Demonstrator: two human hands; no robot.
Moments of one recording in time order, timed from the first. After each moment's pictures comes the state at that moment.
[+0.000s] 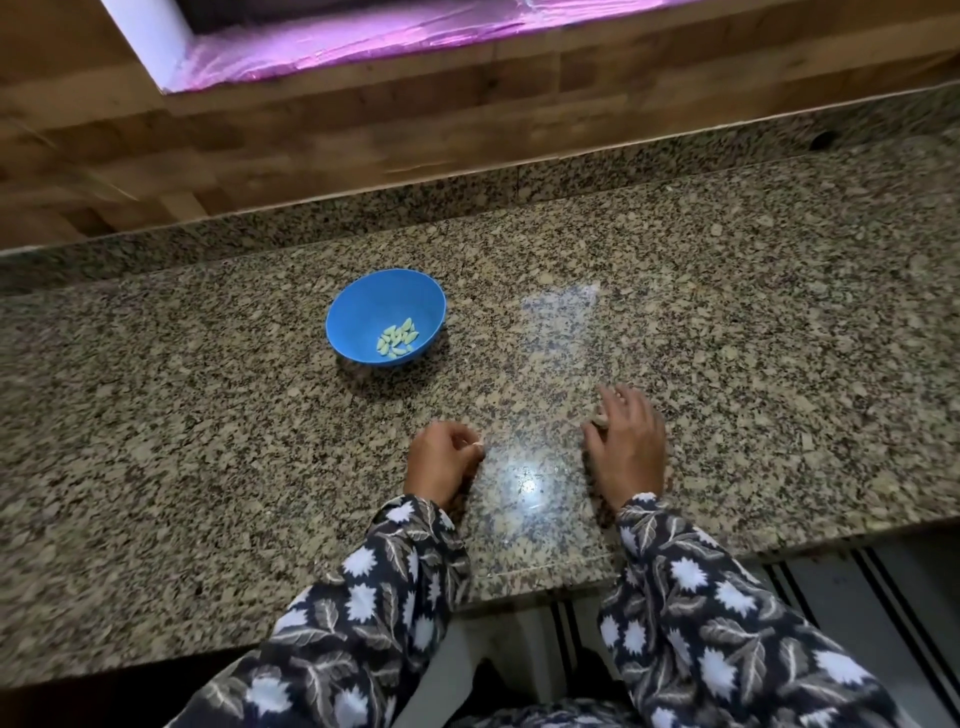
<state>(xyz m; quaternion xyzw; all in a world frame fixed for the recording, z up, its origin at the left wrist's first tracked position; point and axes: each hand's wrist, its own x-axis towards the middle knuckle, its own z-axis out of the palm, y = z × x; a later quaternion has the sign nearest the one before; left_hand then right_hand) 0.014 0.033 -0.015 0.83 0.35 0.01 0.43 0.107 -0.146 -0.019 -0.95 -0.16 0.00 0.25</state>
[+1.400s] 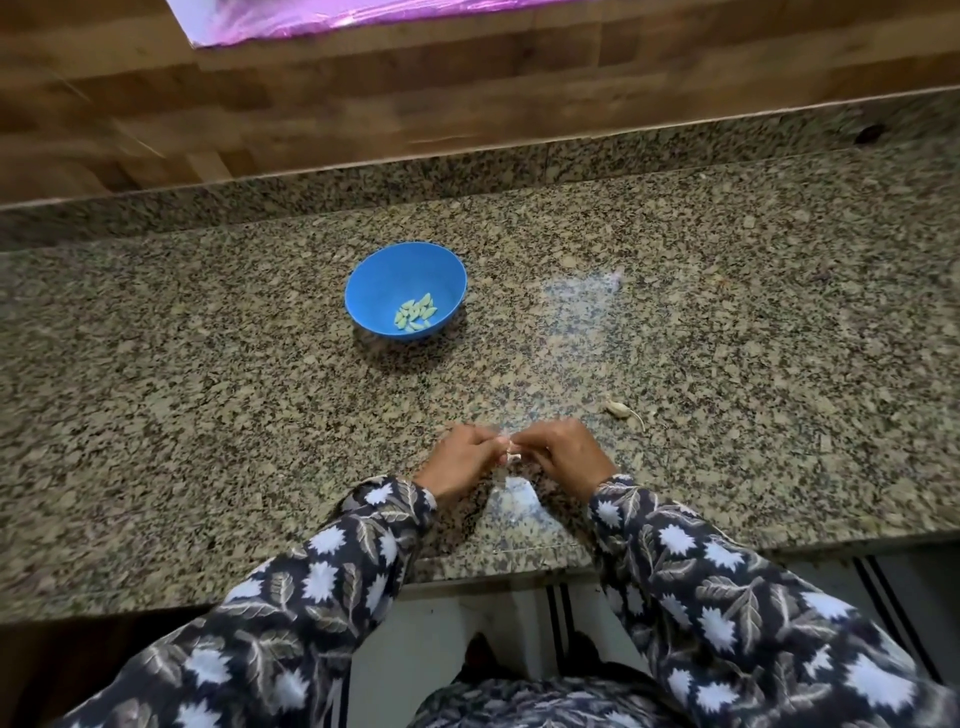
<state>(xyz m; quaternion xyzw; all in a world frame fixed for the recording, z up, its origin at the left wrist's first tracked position) -0.009 0.023 -0.007 0.78 0.25 -0.09 0.56 0.085 -0.113 -0.022 -0.80 -0.48 0.12 0.34</state>
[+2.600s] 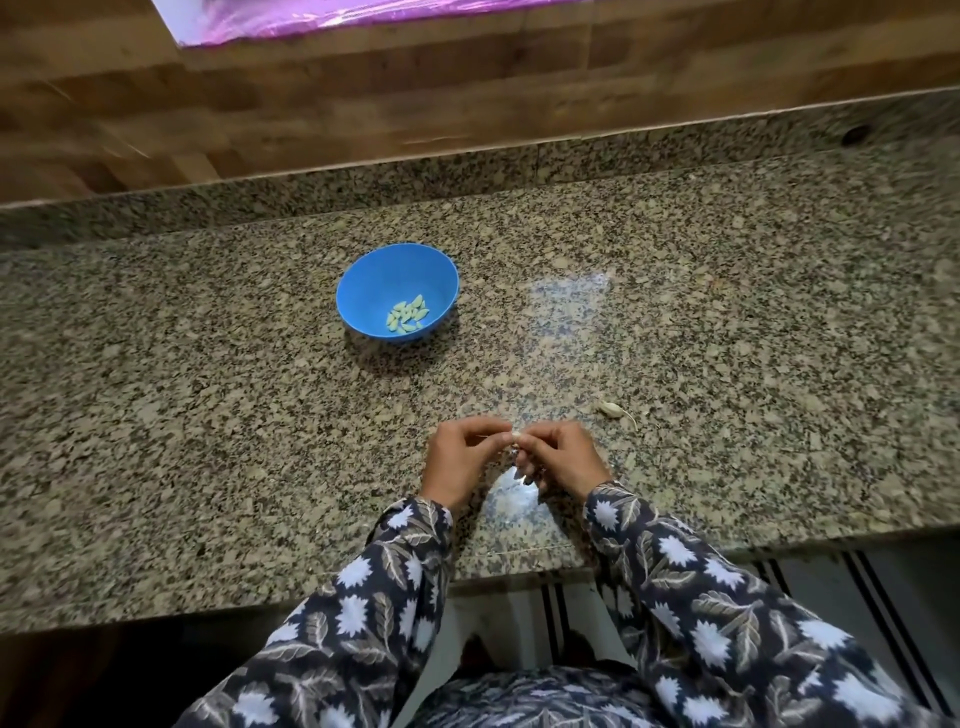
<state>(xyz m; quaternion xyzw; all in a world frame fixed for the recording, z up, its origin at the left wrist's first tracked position) -0.003 0.007 -0.007 0.74 0.30 0.08 0.59 0.081 -0.113 -0.022 -0.73 -0.17 0.37 0.55</state>
